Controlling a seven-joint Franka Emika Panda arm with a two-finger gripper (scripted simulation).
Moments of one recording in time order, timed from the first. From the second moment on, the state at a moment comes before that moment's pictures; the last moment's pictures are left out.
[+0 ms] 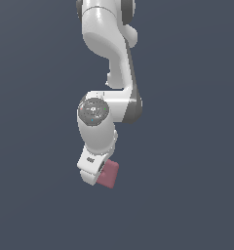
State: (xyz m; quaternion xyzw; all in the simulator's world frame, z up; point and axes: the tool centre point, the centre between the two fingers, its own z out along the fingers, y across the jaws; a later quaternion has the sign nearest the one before) arm 0.104 -0.052 0.124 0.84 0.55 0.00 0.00
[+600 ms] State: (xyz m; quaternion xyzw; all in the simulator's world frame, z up) arm 0.107 -0.053 0.113 0.83 0.56 0.00 0.00
